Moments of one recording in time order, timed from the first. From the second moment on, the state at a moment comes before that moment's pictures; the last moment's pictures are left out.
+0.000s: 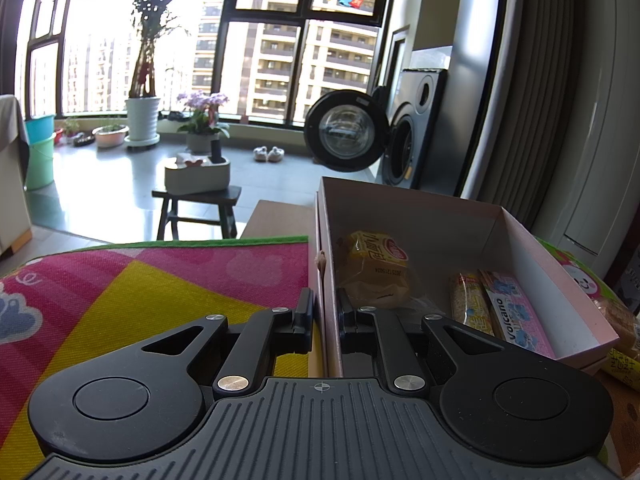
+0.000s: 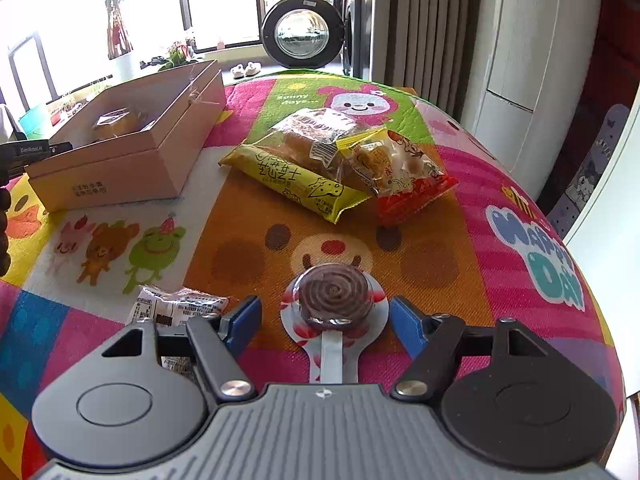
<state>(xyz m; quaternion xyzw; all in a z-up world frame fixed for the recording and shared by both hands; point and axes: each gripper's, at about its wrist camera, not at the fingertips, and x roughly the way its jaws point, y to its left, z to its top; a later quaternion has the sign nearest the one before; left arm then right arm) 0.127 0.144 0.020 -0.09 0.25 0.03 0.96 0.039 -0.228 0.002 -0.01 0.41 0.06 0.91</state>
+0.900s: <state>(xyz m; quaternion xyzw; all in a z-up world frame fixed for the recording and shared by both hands) 0.127 0.147 0.020 -0.09 0.25 0.03 0.96 0.096 -0.101 0.179 0.00 0.29 0.22 0.93</state>
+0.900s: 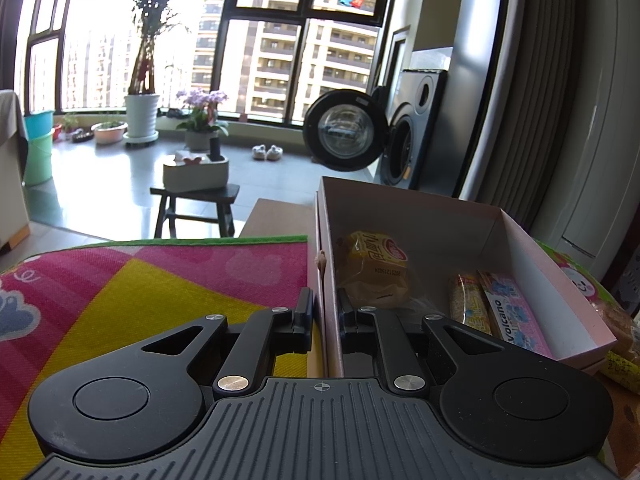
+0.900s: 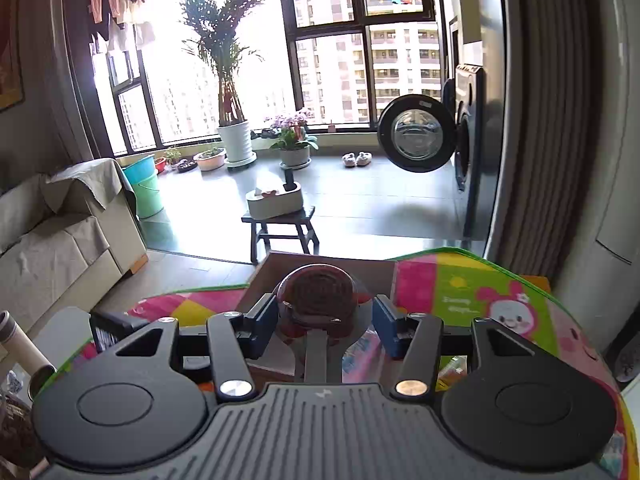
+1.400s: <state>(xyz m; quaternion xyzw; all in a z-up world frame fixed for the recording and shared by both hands) 0.130 0.147 0.020 -0.10 0.25 0.03 0.96 0.214 -0.041 0.071 -0.04 0.37 0.12 0.92</state>
